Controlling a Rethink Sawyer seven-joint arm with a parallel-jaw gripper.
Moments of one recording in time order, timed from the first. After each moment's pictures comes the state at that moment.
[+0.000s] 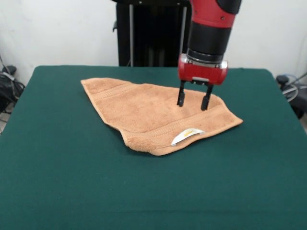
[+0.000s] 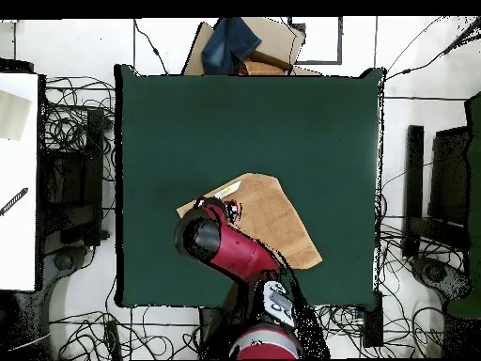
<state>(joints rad) -0.07 -0.61 -0.05 2.04 0.43 -0.06 1.33</state>
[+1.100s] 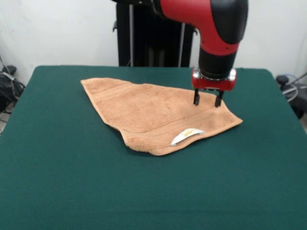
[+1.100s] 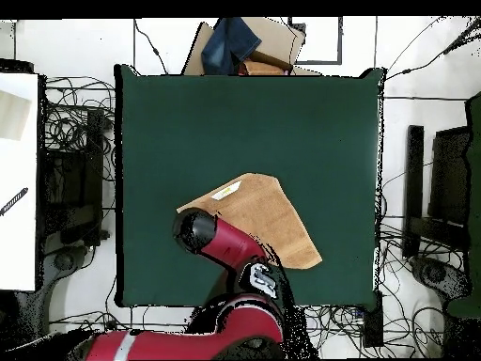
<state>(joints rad) -0.02 -0.48 -0.06 1.96 0.47 0.25 1.34</state>
